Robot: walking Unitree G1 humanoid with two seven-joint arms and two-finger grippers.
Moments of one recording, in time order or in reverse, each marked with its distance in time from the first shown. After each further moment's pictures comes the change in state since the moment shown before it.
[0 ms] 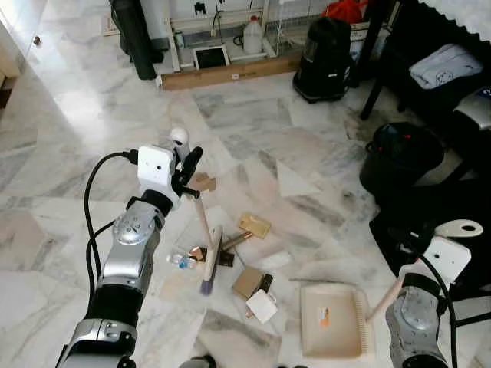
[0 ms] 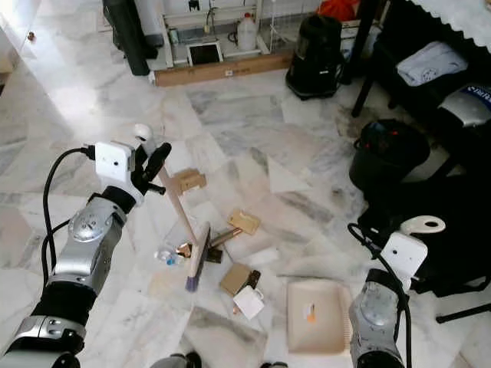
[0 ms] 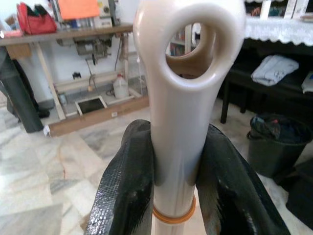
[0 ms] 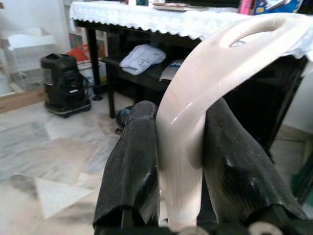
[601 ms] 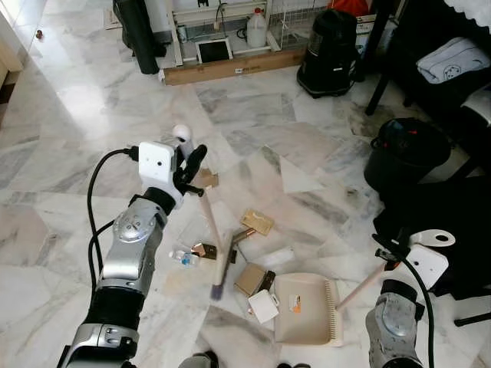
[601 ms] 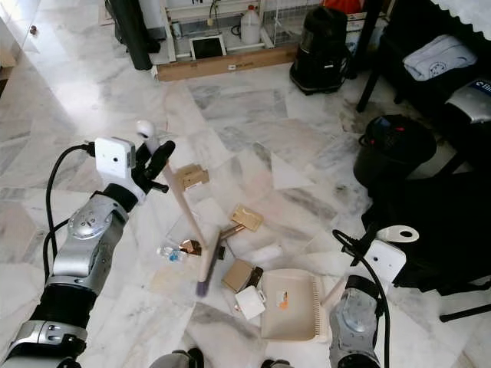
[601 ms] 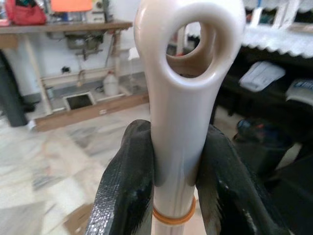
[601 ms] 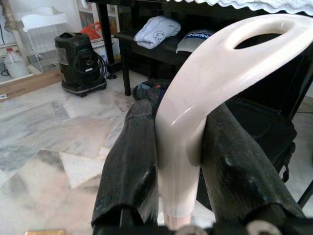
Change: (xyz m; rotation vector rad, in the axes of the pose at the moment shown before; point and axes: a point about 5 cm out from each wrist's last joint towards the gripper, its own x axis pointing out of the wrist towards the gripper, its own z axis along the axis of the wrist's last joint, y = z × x) left arm 0.004 -0.012 0.021 -0.080 -0.033 -0.063; right arm -0.024 0.016 -0.020 0.053 0.094 0.045
